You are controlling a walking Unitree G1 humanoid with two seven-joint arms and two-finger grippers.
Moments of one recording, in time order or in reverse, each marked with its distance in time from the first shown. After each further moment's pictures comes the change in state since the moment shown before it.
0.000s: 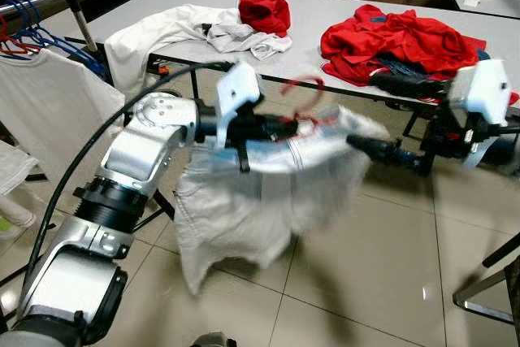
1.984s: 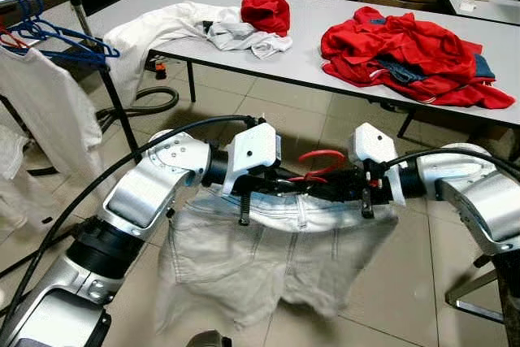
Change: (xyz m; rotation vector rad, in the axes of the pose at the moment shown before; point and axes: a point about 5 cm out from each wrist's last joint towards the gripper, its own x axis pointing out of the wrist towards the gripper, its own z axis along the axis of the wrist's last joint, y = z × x) left arm 0.012 -0.046 -0.018 0.029 0.085 -0.132; right arm 0.058 0.037 -0.063 0.256 0.246 0.300
